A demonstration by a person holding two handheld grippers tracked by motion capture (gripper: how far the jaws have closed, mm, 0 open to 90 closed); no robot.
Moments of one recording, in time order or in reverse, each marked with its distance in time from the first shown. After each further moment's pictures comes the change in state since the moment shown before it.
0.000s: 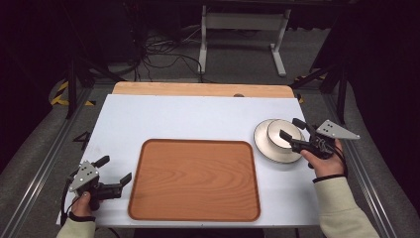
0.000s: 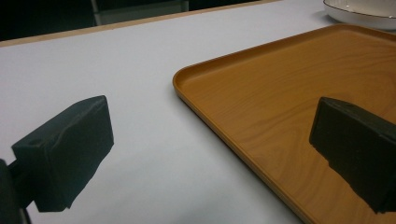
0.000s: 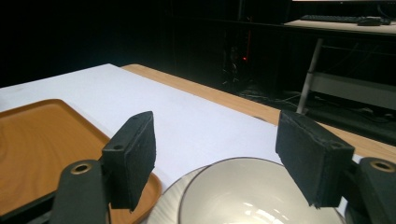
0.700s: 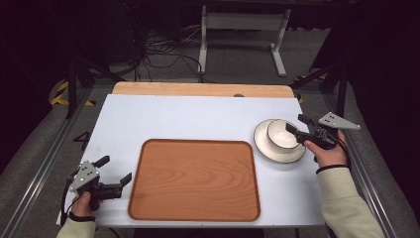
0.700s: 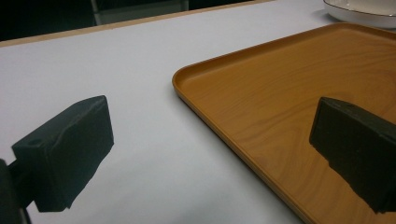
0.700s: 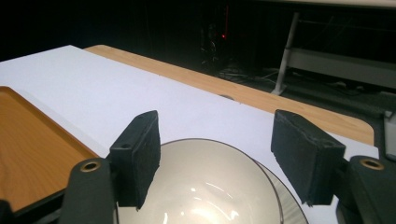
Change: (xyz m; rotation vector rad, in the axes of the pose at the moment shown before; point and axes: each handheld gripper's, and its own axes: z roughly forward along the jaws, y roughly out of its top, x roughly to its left) left arm -0.001 0.000 0.000 0.004 0.001 0.001; right arm -0.035 -0.004 0.009 0.094 -0.082 0.036
